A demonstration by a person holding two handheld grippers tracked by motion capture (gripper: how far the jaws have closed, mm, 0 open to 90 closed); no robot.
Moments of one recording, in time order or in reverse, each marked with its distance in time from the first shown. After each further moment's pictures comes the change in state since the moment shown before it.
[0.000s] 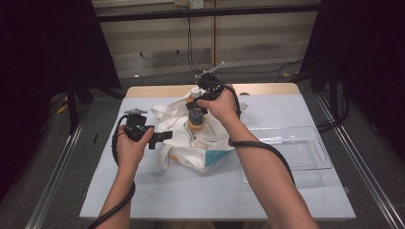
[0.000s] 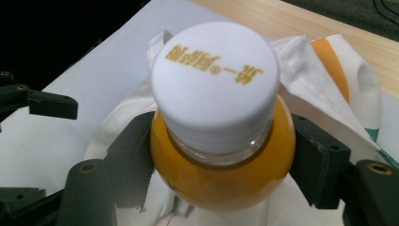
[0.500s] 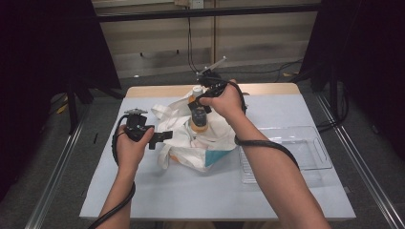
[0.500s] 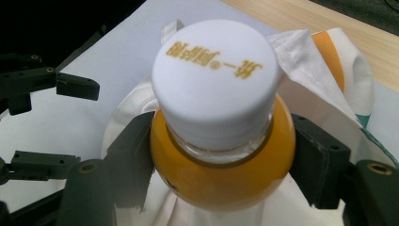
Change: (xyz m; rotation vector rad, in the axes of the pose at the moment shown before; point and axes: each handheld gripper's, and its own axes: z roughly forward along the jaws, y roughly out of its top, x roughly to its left) left arm -0.002 0.000 0.000 -0.006 -0.001 -0.002; right arm 0.007 0.005 -0.025 0.060 0.010 -0.029
